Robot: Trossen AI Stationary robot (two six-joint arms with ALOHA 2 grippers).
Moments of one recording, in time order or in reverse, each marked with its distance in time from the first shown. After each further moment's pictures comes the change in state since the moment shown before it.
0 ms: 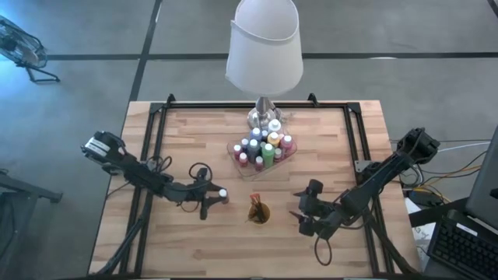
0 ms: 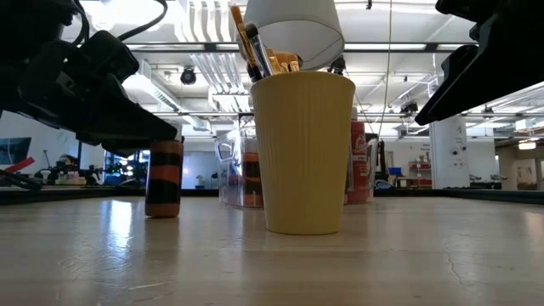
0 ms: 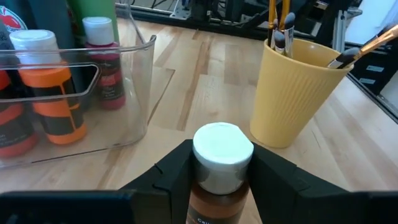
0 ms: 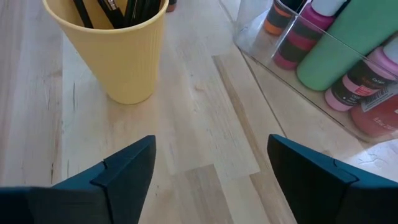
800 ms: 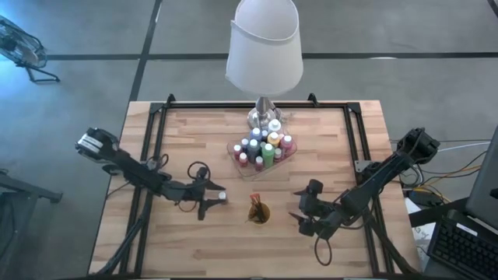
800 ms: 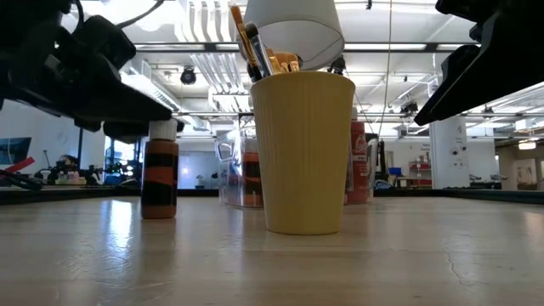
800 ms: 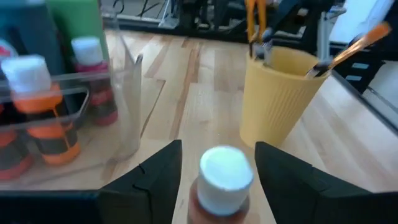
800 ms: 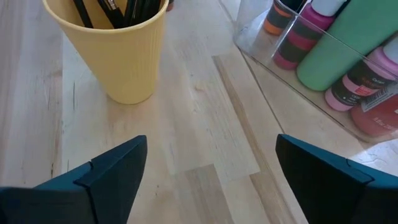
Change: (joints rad) left arm 0.000 -0.084 0.006 -0.065 0.033 0.057; right arm 0.000 0.000 0.000 0.000 0.000 0.000
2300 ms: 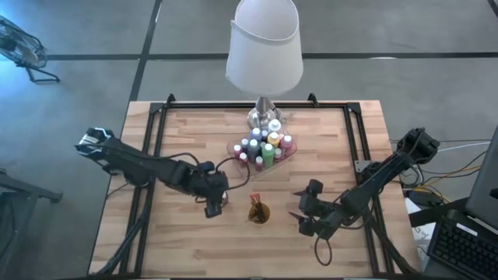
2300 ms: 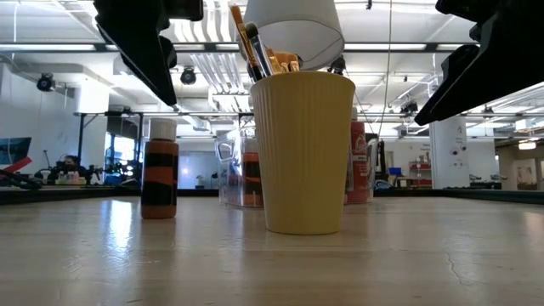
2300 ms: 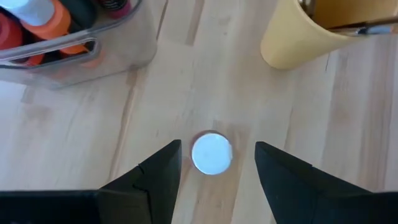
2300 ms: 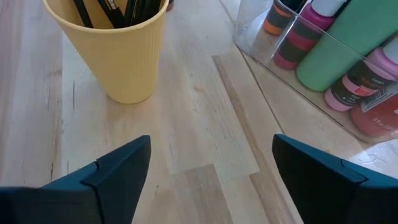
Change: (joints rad) left arm 0.115 -0.007 0.896 -1.735 0.256 -0.274; right arm 0.000 0.000 0.000 -0.001 0.000 -0.002
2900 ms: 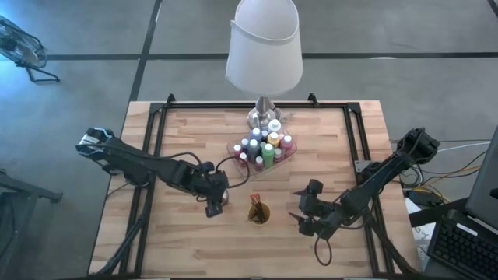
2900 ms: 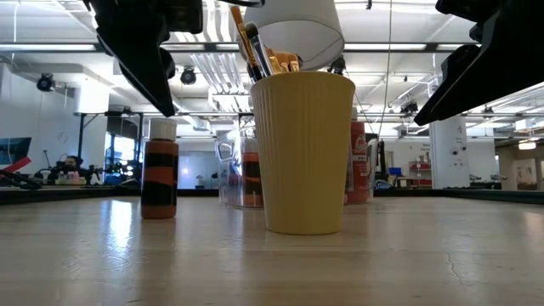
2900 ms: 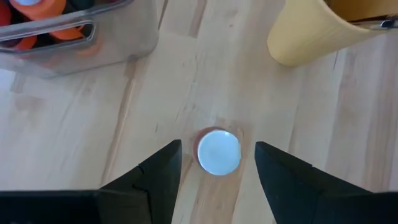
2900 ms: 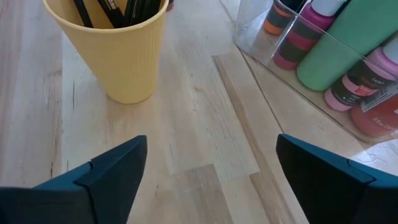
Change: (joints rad) left arm 0.025 0.000 -0.042 0.035 0.025 -0.020; right arm 0.000 0.000 0.000 0.000 0.000 0.000
